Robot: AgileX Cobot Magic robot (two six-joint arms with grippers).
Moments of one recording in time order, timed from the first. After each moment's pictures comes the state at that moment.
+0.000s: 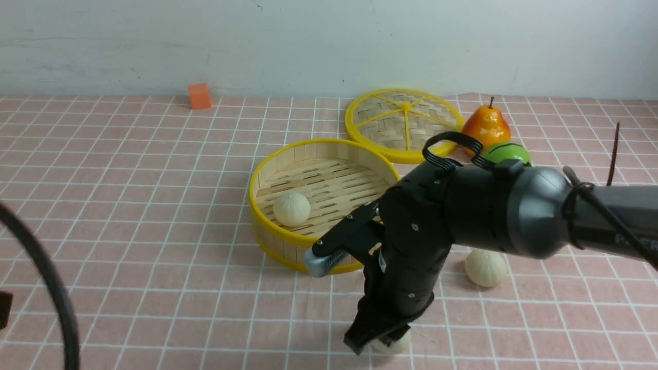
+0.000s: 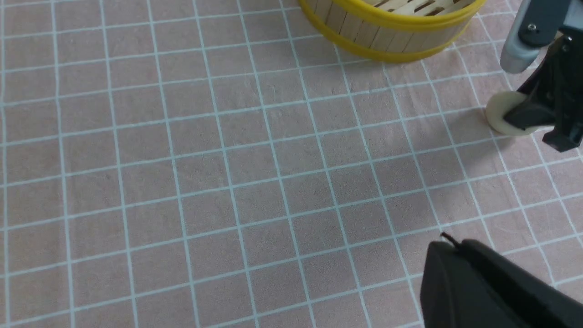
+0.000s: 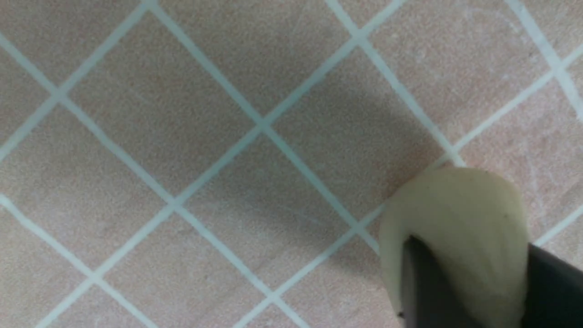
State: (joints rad) right arm 0.72 1.92 -1.34 -0.01 0.86 -0.01; left arm -0.44 0.63 -0.92 0.03 1.11 -0.24
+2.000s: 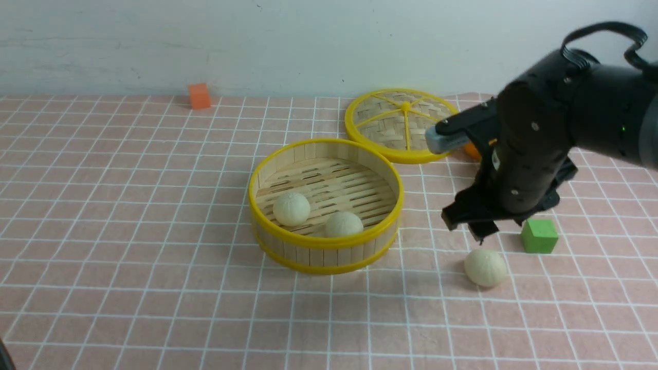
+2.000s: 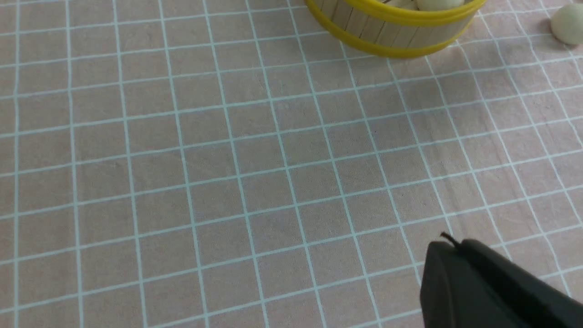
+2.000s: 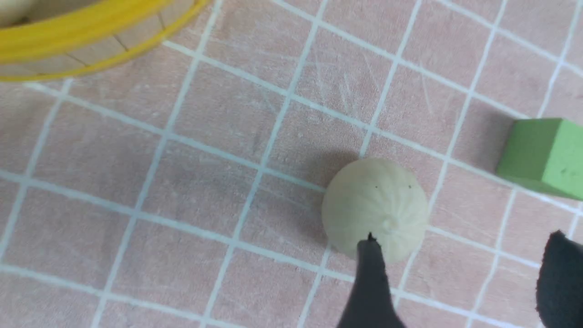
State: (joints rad) right arm 0.41 1.80 -1.36 -0.23 0.88 0.28; left arm -0.44 0.55 -0.88 0.03 1.13 -0.24
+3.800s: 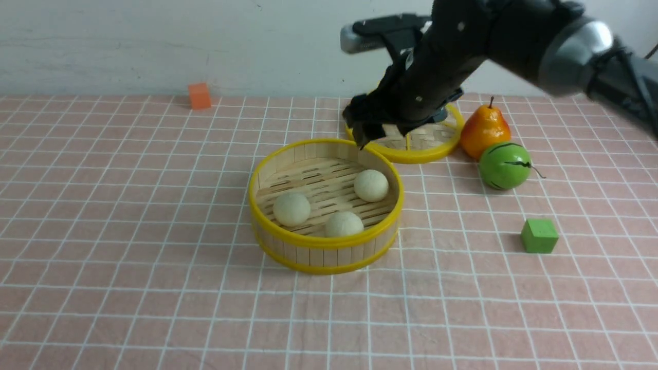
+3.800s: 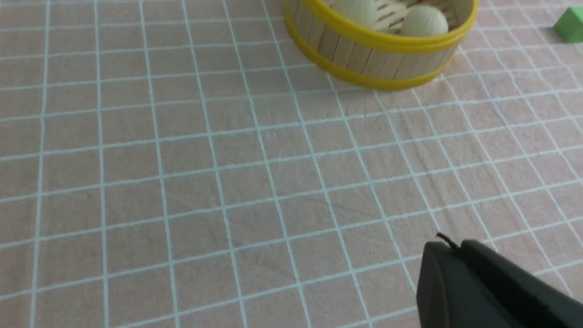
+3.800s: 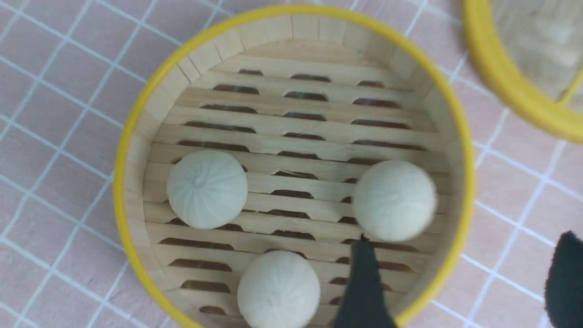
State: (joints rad) right arm 0.46 2.02 -2.05 0.06 1.00 0.05; left arm -0.44 0.23 -0.53 0.03 0.84 -0.24
